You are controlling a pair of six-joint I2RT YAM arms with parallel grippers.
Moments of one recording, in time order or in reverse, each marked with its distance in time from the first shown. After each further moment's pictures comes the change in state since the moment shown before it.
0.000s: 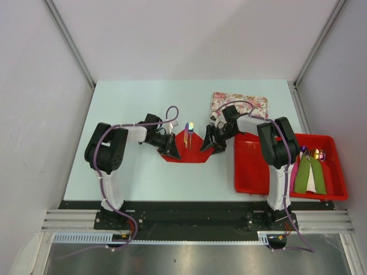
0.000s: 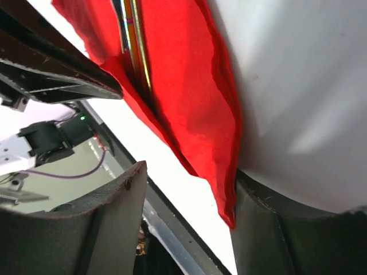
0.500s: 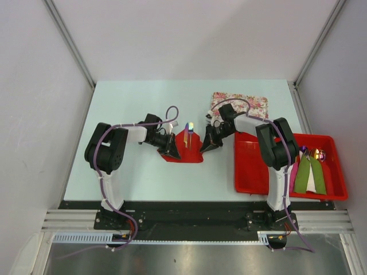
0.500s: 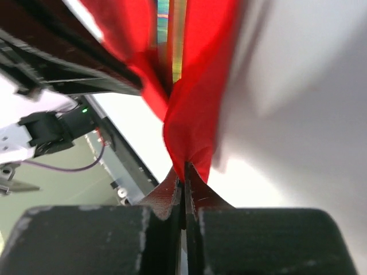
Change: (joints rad) left arm 0.000 0.000 0.000 0.000 0.000 -0.002; right arm 0.031 -0.018 0.019 -0.011 -0.006 -0.025
